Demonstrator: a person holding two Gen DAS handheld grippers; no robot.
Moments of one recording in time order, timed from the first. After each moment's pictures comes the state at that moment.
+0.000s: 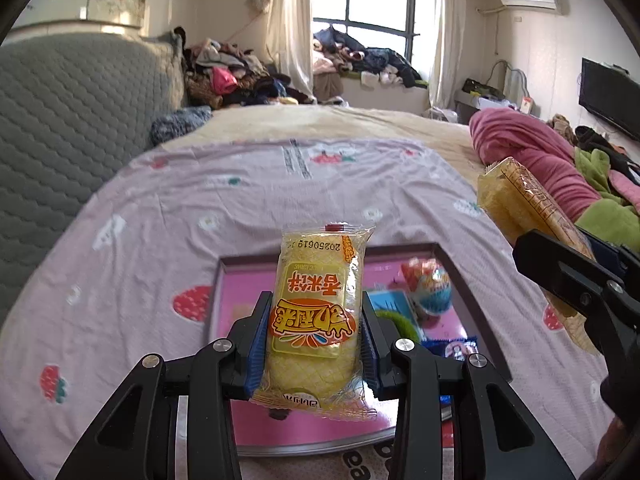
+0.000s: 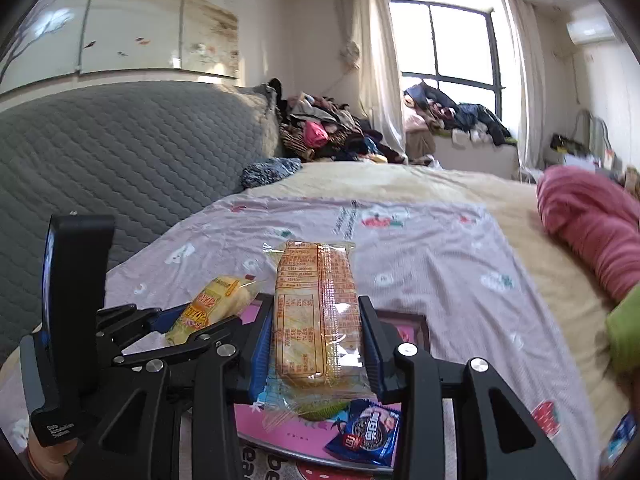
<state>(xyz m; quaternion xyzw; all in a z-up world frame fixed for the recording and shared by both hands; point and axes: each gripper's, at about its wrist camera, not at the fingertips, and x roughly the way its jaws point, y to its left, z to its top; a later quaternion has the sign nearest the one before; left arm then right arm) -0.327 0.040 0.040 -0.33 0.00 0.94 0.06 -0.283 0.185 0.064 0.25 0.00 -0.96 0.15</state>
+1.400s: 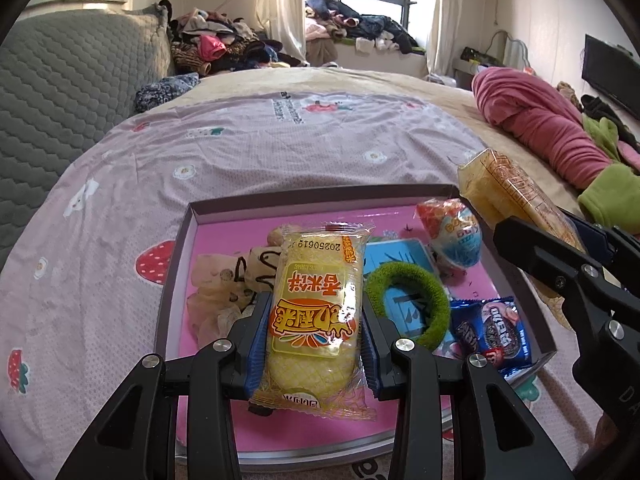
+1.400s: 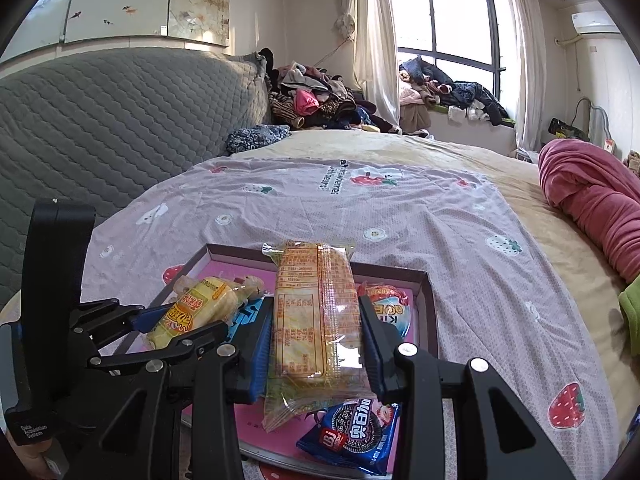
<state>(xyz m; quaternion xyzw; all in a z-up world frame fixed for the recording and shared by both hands) -0.352 0.049 -0.025 -0.38 0.01 0.92 0.07 -0.321 0.189 0.001 0.29 0.03 -0.95 0.13</state>
